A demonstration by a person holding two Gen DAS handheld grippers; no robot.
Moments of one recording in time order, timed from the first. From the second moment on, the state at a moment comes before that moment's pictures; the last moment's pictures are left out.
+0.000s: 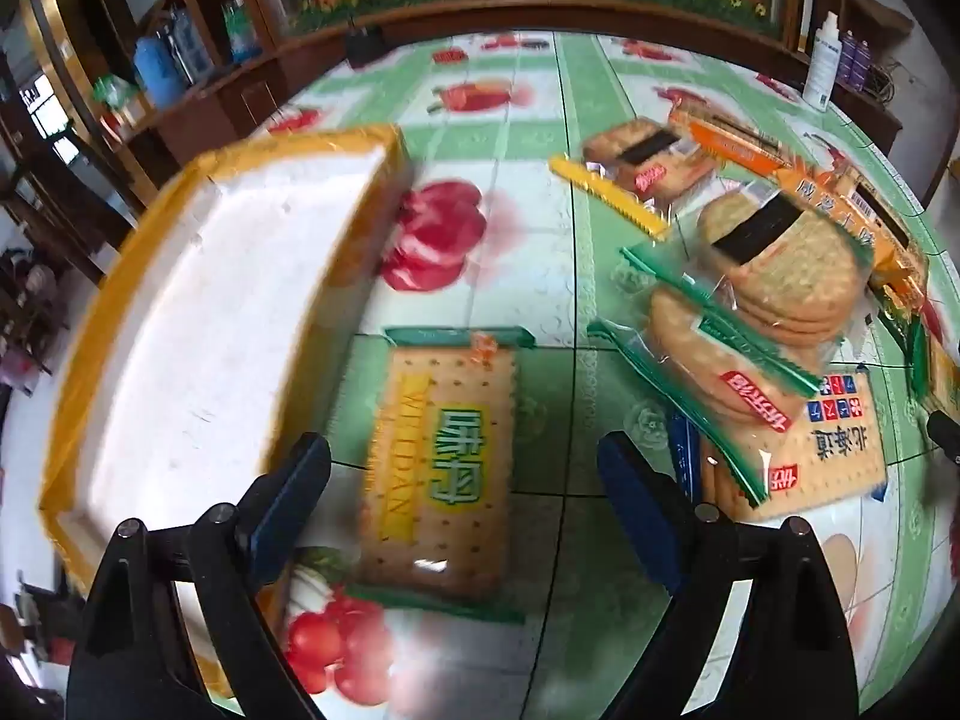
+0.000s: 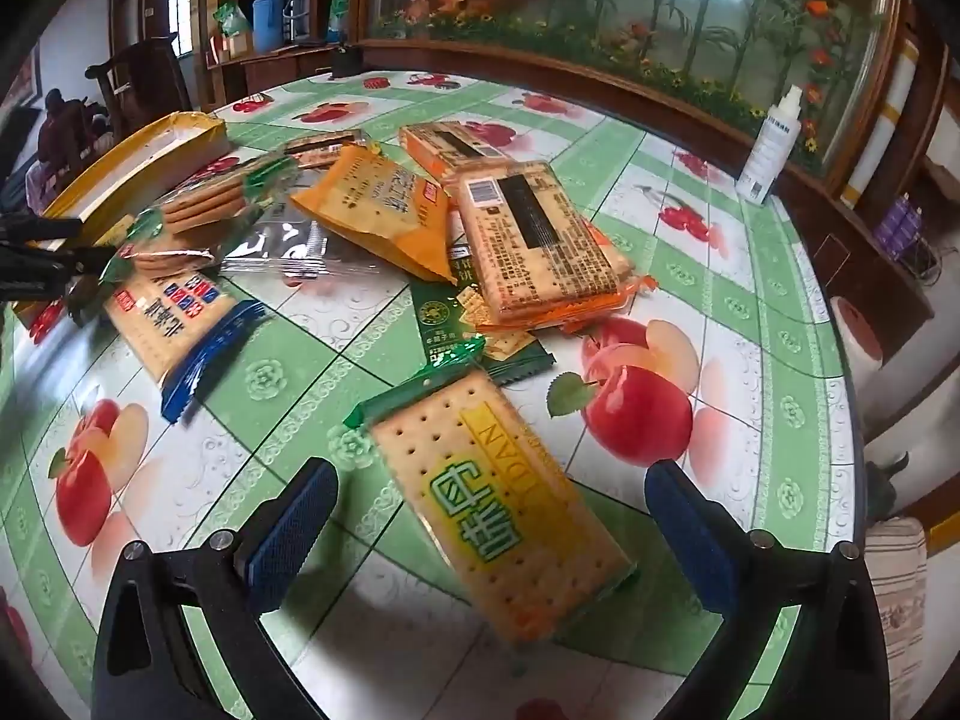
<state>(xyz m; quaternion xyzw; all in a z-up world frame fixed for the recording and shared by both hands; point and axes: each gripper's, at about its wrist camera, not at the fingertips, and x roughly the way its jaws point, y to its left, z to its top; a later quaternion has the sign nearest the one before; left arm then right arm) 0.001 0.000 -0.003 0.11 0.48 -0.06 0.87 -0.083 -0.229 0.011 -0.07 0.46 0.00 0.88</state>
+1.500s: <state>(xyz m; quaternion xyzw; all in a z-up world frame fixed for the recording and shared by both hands) 0.001 0.012 0.001 0.04 0.48 -0.17 0.86 -0.085 -0.224 0.010 0.01 0.48 0.03 0.88</state>
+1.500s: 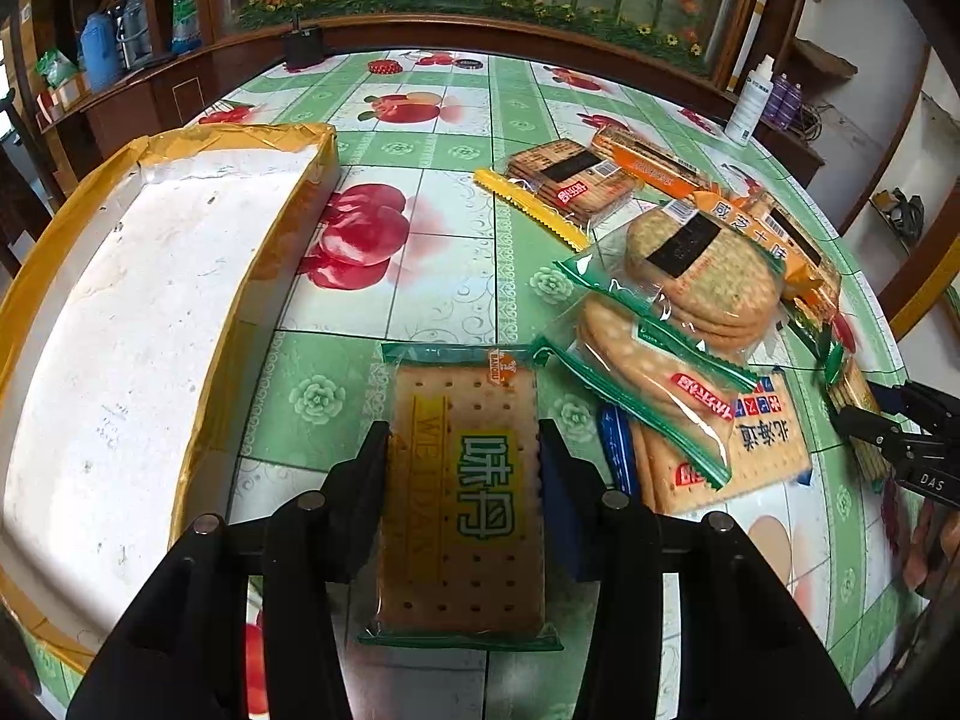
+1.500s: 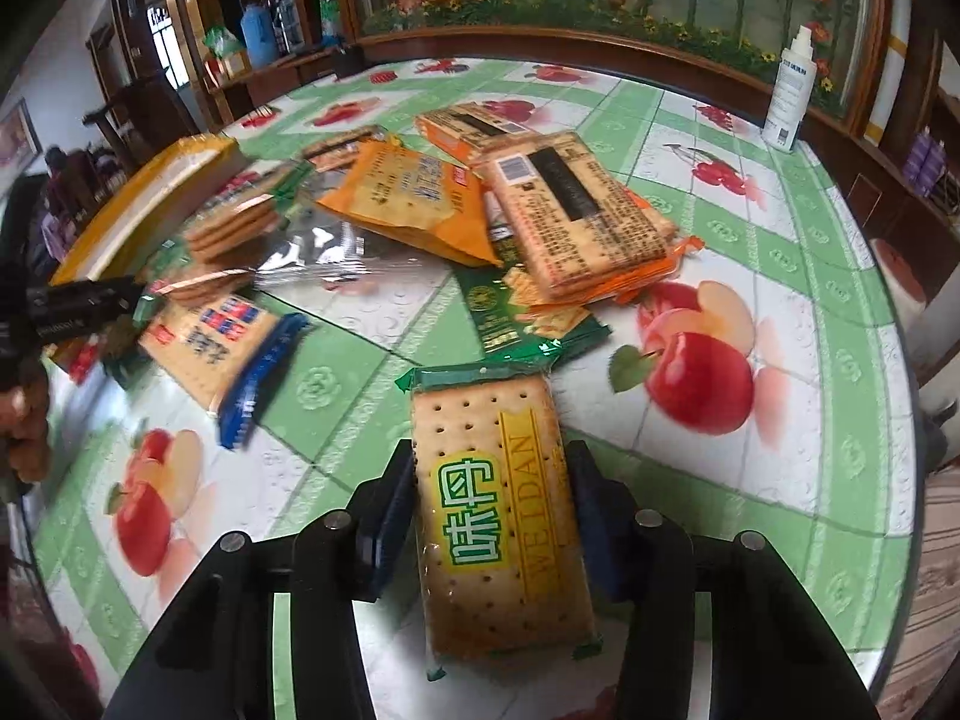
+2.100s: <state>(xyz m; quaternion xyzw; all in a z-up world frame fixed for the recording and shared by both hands) -0.037 0.029 0.043 0.07 0.42 -0.15 0.89 -0.110 -0.183 0.042 0.13 0.41 0.11 0.90</state>
